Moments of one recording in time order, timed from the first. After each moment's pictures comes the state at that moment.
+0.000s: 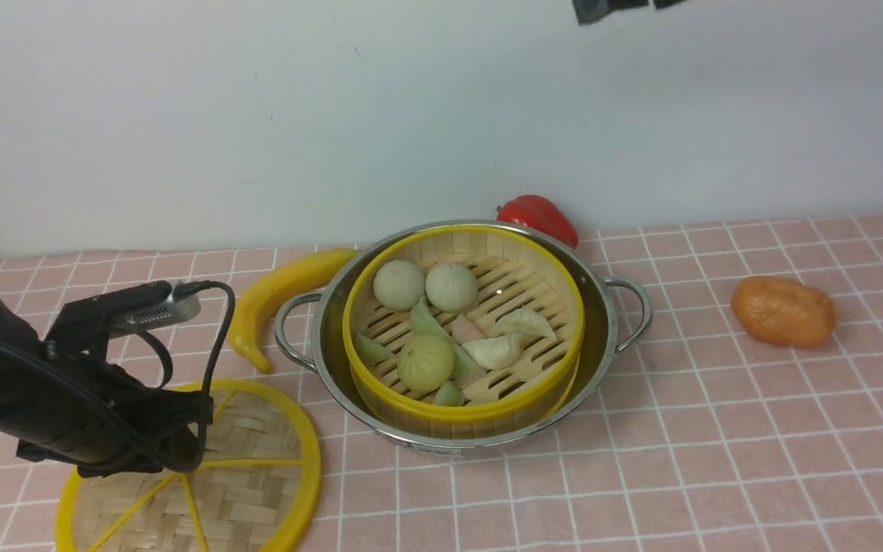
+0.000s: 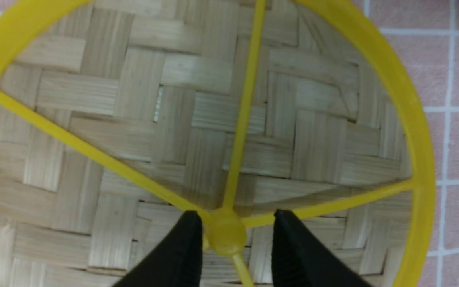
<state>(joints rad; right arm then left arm) 0.42 1.85 -2.21 0.03 1.23 0.17 0.11 1.63 -0.83 -0.41 0.62 0.31</state>
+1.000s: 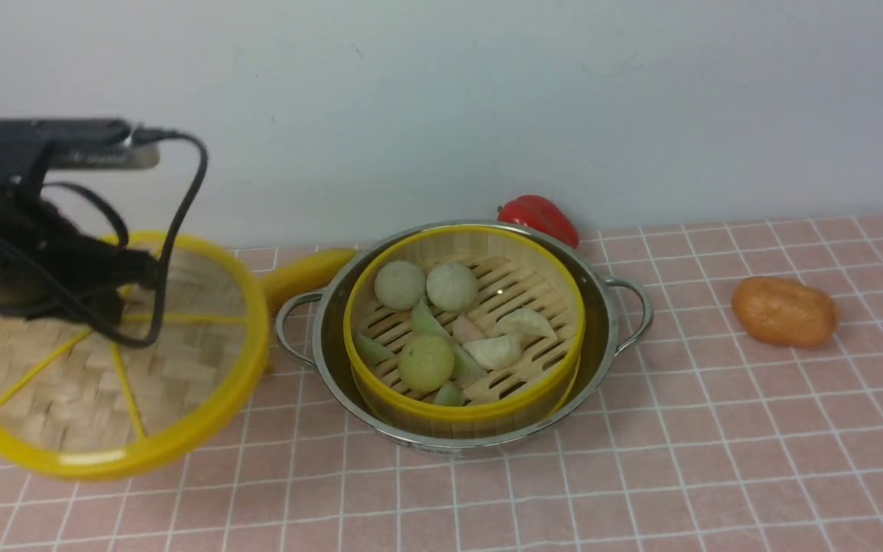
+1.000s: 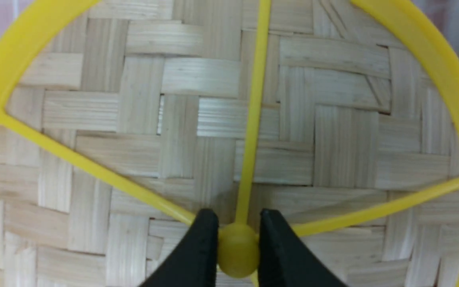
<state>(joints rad) 0.42 1.08 -1.72 -0.26 1.23 0.17 -0.02 1.50 -1.27 -0.01 0.98 0.05</state>
